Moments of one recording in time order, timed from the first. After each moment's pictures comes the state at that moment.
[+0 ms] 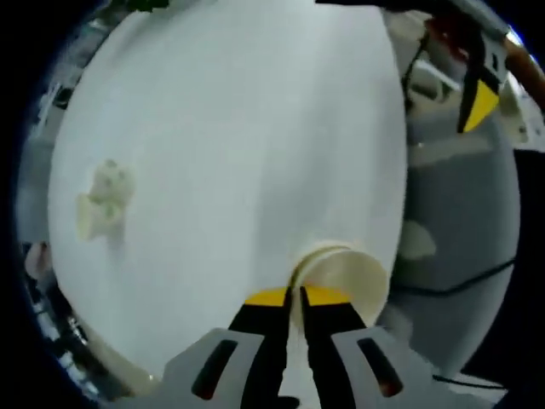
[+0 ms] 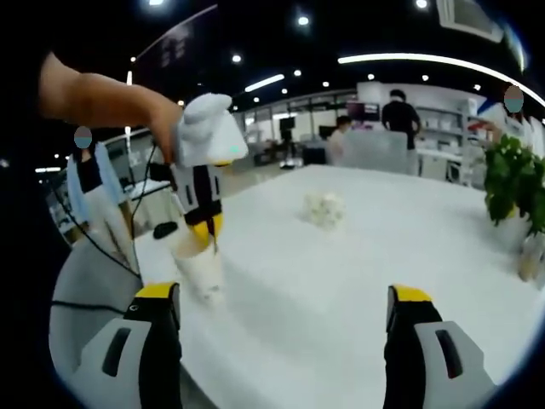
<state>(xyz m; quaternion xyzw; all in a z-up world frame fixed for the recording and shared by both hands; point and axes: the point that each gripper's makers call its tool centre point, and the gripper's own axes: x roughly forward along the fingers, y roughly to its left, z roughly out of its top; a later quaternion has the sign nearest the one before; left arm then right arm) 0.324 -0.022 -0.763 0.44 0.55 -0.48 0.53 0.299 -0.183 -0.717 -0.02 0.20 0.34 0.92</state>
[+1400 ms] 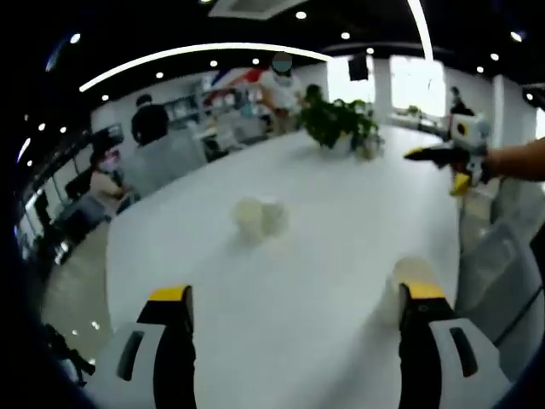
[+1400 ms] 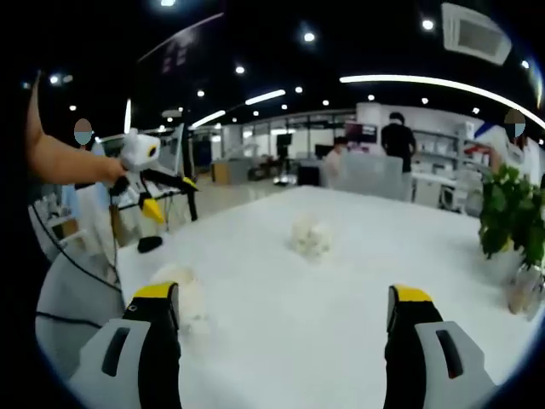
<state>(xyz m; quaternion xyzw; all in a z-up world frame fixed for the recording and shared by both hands) 0.386 0.106 -0.688 0.13 0.23 -0.38 0.89 0.340 -0.183 -0.688 -0.04 0.14 0.33 0.93</state>
